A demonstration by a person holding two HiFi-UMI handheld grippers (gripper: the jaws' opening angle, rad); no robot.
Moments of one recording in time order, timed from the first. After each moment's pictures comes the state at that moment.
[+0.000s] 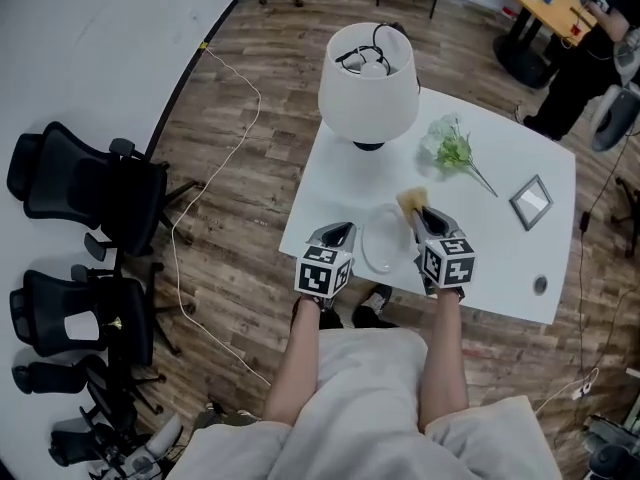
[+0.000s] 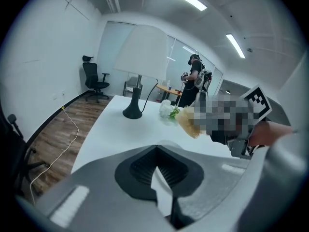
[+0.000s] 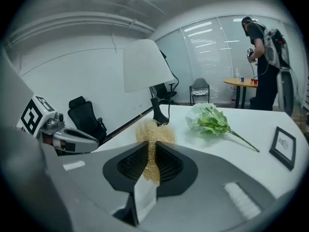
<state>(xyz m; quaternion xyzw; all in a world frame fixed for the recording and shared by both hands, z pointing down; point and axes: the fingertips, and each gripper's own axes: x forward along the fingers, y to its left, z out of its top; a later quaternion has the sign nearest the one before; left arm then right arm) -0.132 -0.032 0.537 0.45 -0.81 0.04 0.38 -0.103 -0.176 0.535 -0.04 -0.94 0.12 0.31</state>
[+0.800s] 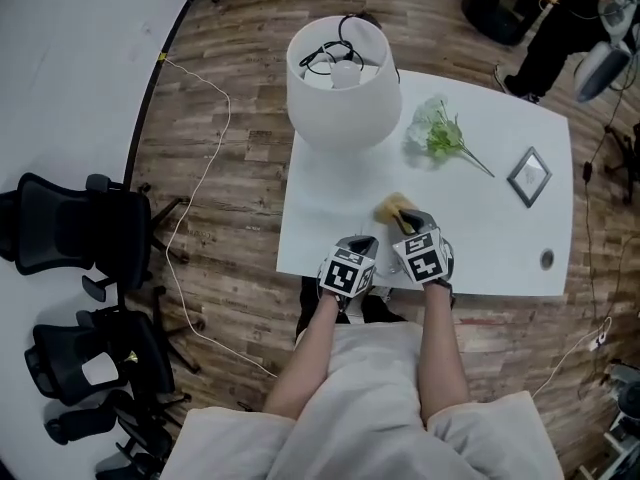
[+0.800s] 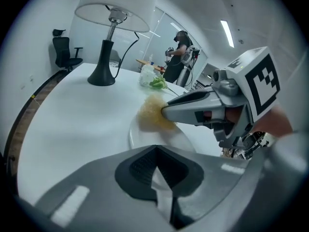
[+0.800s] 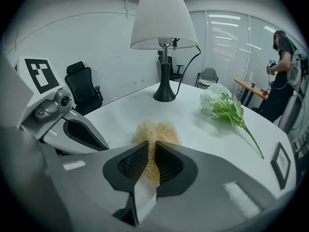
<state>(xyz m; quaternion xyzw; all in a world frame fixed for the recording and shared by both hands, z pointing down) -0.090 -0.079 0.627 0.55 -0.69 0.09 0.47 -0.114 -0.144 0.614 -0.05 -0.90 0.00 0.44</state>
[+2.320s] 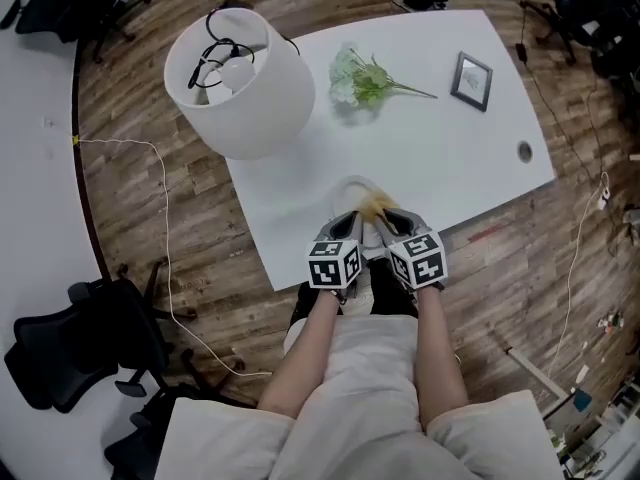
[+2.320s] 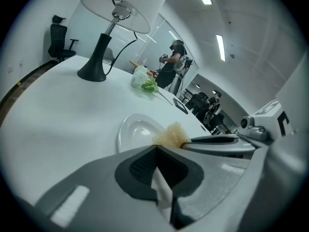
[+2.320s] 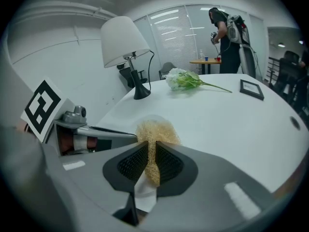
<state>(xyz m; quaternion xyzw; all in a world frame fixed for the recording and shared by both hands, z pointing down) -0.086 -0.087 0.624 0.60 -0.65 0.02 0.46 -0.041 -0.107 0.616 0.14 -0.88 0.21 0.39</state>
